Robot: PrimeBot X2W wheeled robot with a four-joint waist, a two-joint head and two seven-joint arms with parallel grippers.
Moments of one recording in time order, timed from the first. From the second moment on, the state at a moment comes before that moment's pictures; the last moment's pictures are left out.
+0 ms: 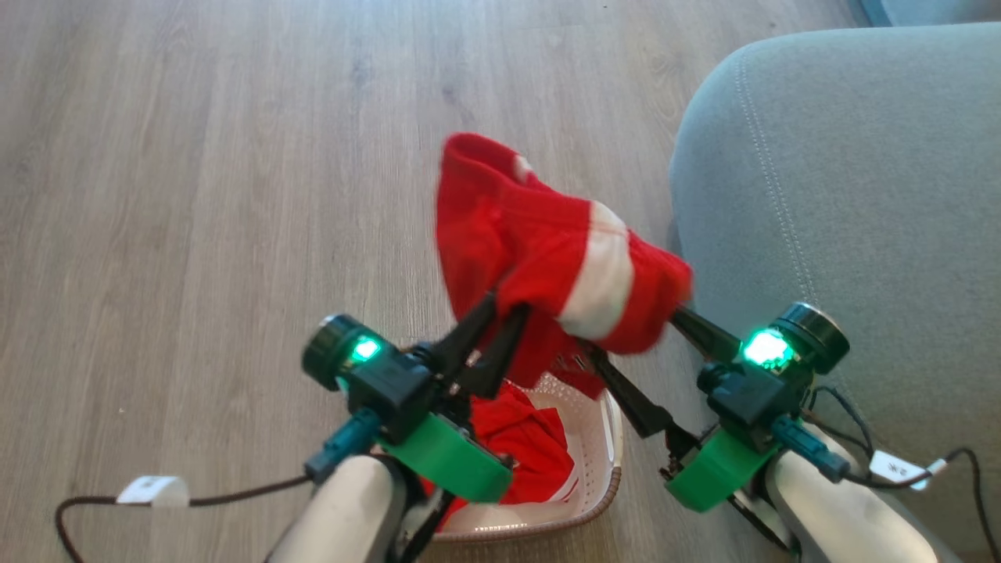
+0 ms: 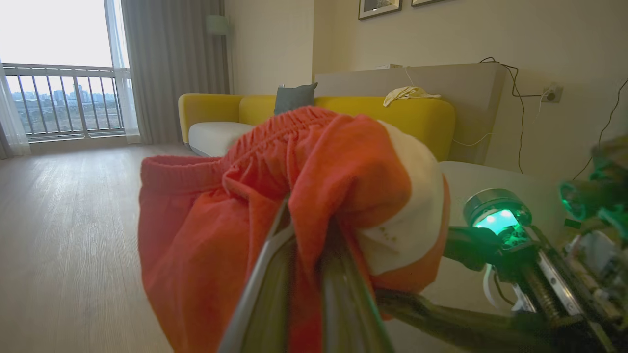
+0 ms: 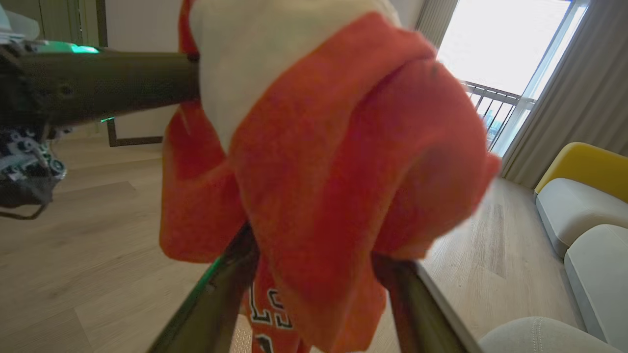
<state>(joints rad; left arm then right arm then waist) -0.23 0.04 -0.50 -0.01 -0.22 -0.07 -0.26 -0.24 -0.32 0.55 0.05 0.12 0.13 -0.26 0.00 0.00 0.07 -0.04</state>
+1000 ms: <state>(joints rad) -0.24 0.05 -0.58 0.07 -0.26 -0.07 -0.26 -0.28 -0.24 0.48 0.09 0.12 0.13 -0.26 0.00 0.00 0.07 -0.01</state>
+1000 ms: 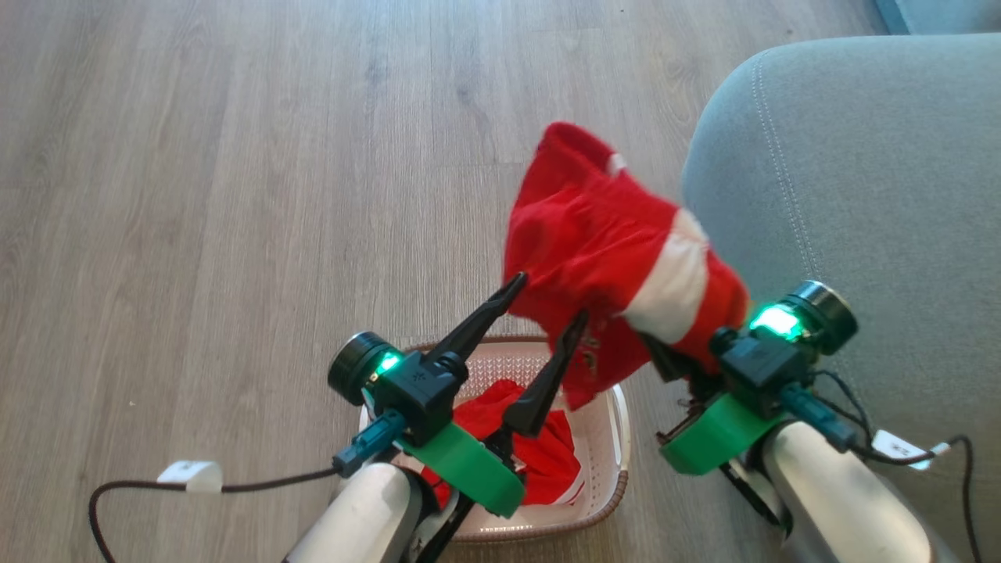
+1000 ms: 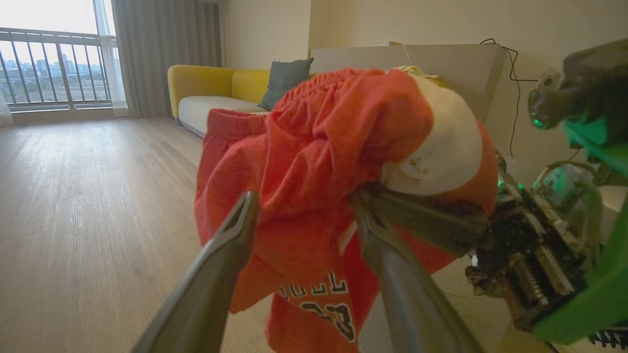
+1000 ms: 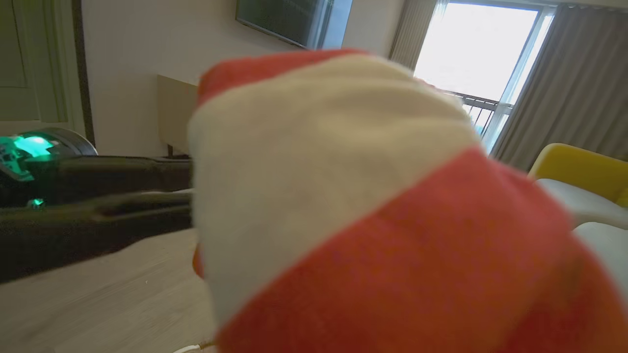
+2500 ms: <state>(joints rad) -0.09 0.05 -0.52 0.24 -0.17 -0.12 -0.26 -0.09 -0.07 0.01 0.22 0.02 0.13 -0.26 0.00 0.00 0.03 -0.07</state>
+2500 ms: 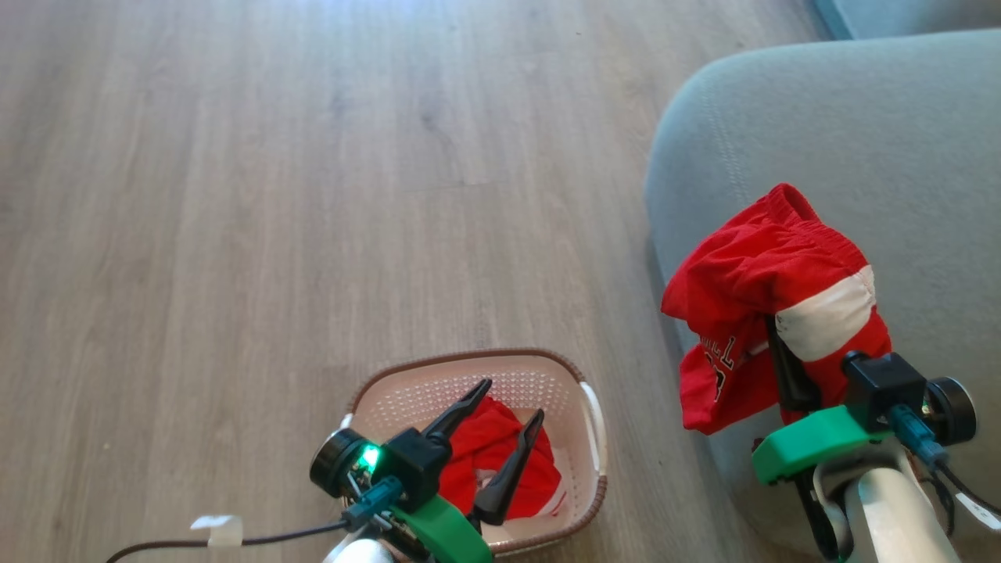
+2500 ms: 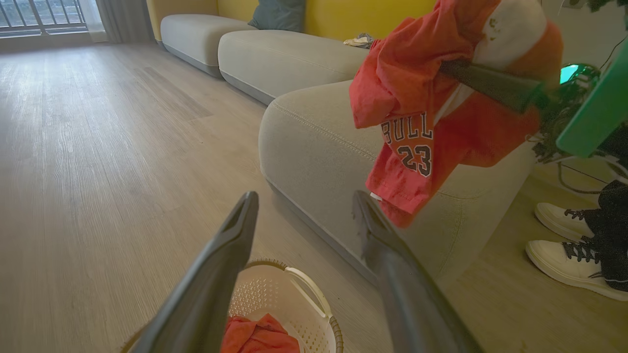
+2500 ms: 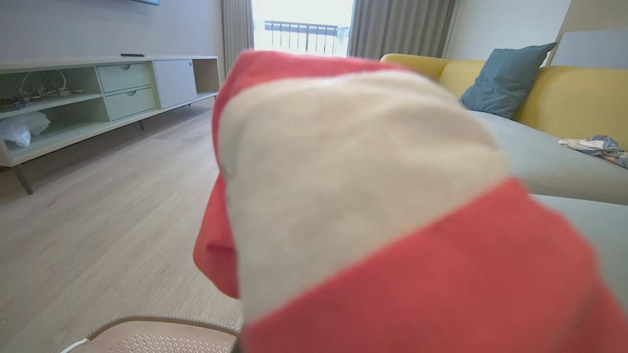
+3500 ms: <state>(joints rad) -0.18 0.05 -0.56 0.23 -0.15 -0.12 -0.26 -0.12 -0.06 -0.07 0.16 0.02 0.13 -0.26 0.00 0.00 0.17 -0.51</state>
